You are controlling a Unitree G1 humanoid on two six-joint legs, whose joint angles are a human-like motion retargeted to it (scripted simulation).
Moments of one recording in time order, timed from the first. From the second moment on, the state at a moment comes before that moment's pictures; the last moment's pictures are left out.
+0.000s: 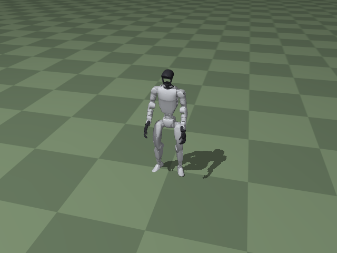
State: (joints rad) left arm -0.08 0.20 -0.22 1.13 -0.03 -0.17 0.25; right arm -0.10 -0.23 0.40 1.08 0.06 -0.09 -0.21; waist 0.03 -0.06 0.05; left_leg 0.10 0.04 0.47 0.01 -0.20 -0.16; right_leg 0.02 -0.18 -0.26 0.08 -0.08 0.24
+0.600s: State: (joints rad) left arm -0.12 0.20 -0.32 1.15 -0.08 -0.19 0.26; right arm -0.07 -0.23 0.40 1.14 0.09 -0.08 -0.19; waist 0.07 -0.04 0.02; left_leg 0.10 0.03 0.51 0.00 -0.20 -0.14; right_leg 0.00 -0.18 -0.23 0.09 -0.08 0.25
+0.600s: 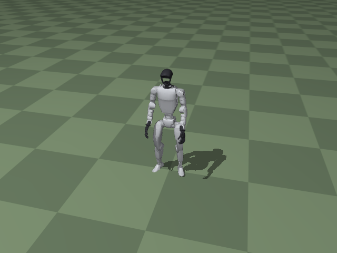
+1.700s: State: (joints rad) left arm -0.13 0.21 -0.28 1.12 -0.04 -0.19 0.24; right arm -0.04 -0.22 0.42 1.12 0.07 -0.09 -0.19; waist 0.11 -0.08 0.02; left_leg 0.09 0.04 0.48 0.00 -0.19 -0.15; right_leg 0.00 -0.18 -0.25 0.08 -0.08 0.24
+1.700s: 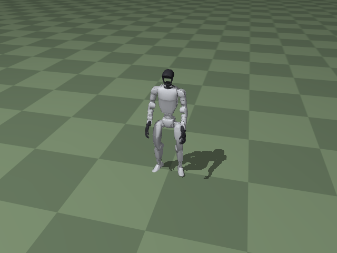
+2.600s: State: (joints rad) left arm -0.08 0.21 -0.21 1.13 -0.04 -0.18 0.24; right arm -0.05 -0.22 0.44 1.13 0.05 -0.08 -0.20; waist 0.07 -0.09 0.01; left_leg 0.08 0.04 0.44 0.01 -0.19 -0.16; right_leg 0.02 -0.18 -0.29 0.07 -0.09 0.23
